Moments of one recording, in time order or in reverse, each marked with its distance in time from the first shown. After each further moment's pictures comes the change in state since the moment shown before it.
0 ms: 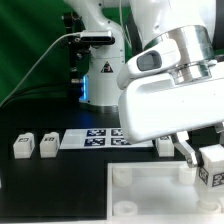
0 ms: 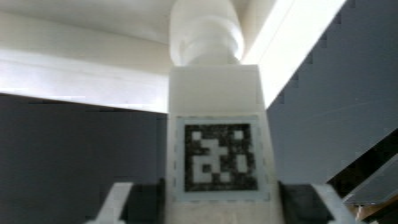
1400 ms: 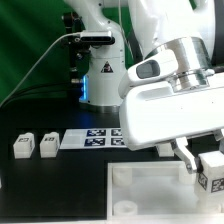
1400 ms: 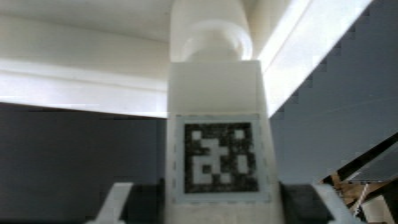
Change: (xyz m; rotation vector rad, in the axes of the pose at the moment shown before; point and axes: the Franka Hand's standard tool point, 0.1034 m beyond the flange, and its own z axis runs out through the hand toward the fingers) arm -0.003 0.000 0.003 -0.032 0.094 0.002
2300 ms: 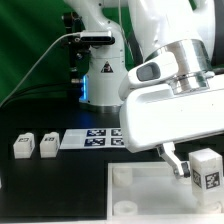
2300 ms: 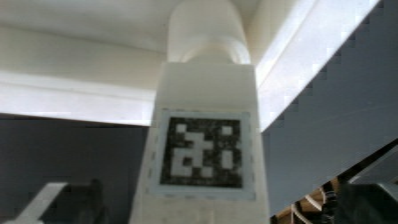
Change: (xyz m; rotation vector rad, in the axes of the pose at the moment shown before) arm -0.003 -0.001 0.002 0.004 -0.012 0.001
